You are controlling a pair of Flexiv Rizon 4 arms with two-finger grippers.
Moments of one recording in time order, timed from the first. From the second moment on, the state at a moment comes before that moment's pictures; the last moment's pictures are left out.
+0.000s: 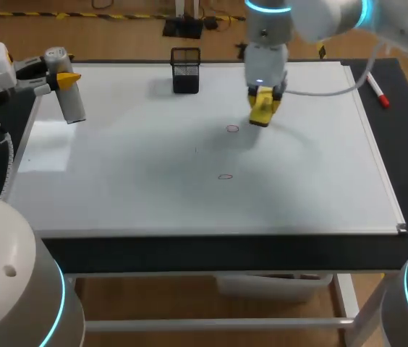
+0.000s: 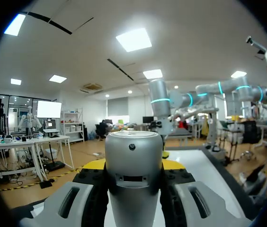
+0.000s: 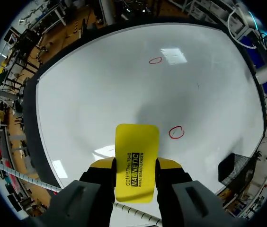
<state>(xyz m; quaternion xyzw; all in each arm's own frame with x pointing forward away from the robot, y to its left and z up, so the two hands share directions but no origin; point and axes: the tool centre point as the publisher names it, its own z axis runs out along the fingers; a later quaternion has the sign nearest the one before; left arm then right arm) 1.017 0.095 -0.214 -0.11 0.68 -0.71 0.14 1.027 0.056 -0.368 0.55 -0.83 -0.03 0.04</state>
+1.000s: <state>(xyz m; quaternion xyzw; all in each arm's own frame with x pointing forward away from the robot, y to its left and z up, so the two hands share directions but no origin) 1.017 0.095 -0.214 -0.11 0.68 -0.71 0.14 1.019 -0.086 -0.381 0.49 -0.87 -0.06 0.03</state>
